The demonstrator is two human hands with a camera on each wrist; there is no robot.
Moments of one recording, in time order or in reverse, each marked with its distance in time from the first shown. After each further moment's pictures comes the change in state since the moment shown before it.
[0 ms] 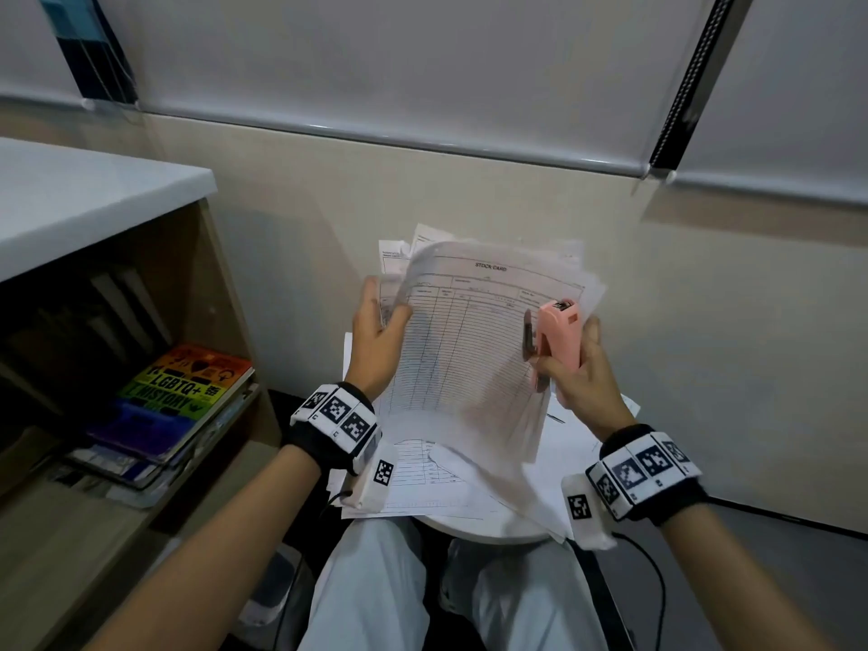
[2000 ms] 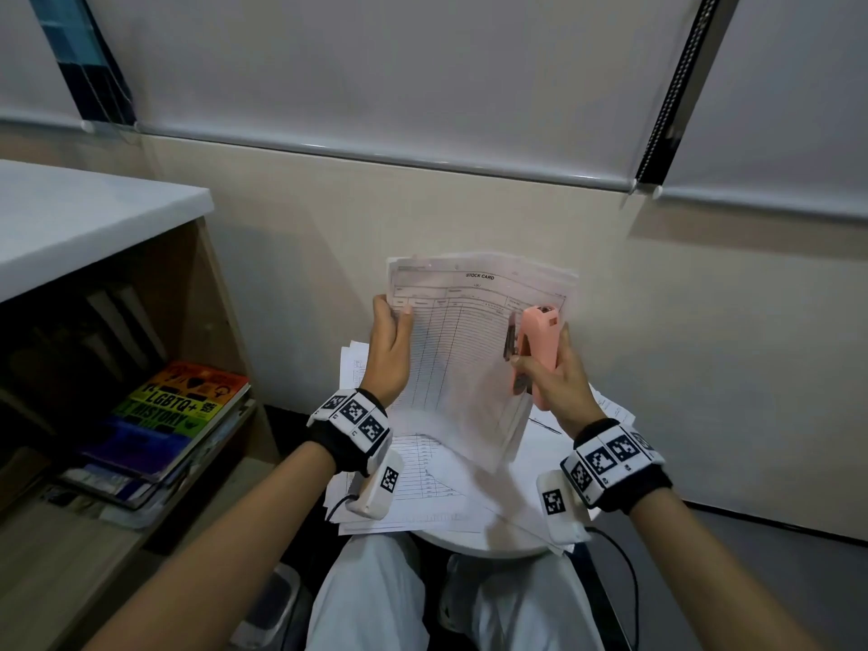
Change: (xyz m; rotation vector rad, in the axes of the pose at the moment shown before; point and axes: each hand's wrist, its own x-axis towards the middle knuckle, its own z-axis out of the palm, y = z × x) left_hand 0.009 -0.016 0.015 0.080 -0.035 0.044; right_hand 0.018 0.013 0.015 0.108 0.072 0.182
